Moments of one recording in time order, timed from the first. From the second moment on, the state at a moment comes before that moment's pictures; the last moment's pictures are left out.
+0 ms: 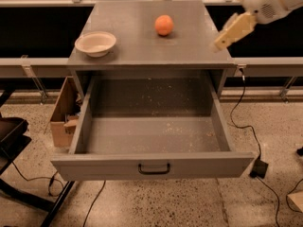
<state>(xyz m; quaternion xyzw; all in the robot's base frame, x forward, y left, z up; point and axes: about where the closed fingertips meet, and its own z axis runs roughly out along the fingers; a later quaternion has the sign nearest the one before) 0.655 -0.190 1.005 -0.53 0.73 0.04 0.43</state>
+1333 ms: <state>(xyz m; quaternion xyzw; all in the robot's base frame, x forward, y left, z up) 0.785 -0.133 0.974 -0.43 0.72 0.15 0.52</state>
